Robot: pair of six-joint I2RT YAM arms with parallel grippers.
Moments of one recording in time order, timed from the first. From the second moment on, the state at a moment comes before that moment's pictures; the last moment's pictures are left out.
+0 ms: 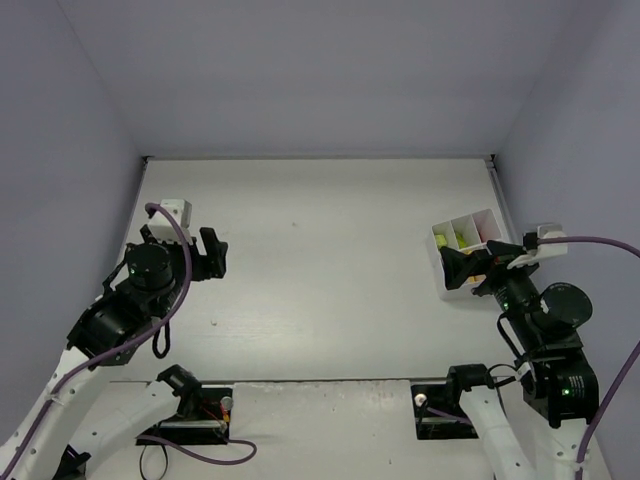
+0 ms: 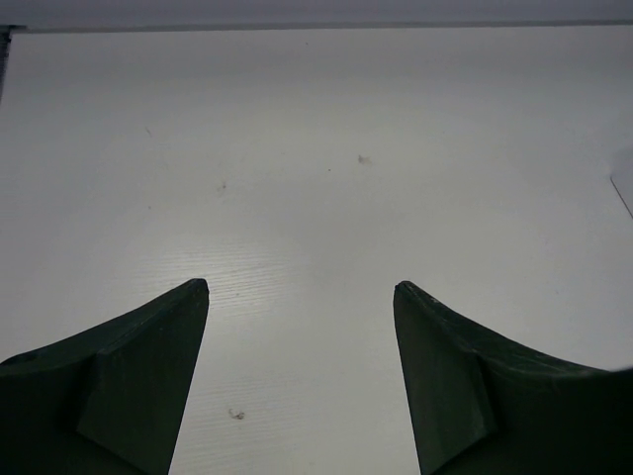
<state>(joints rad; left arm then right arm) -0.59 0.70 1.07 -0.68 -0.38 -0.25 0.07 0.45 1.02 -0.62 -0.18 0.17</state>
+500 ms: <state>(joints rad) -0.59 0.62 1.09 -0.76 -0.40 -0.30 0.10 0.42 1.02 -0.65 -0.17 0.18</state>
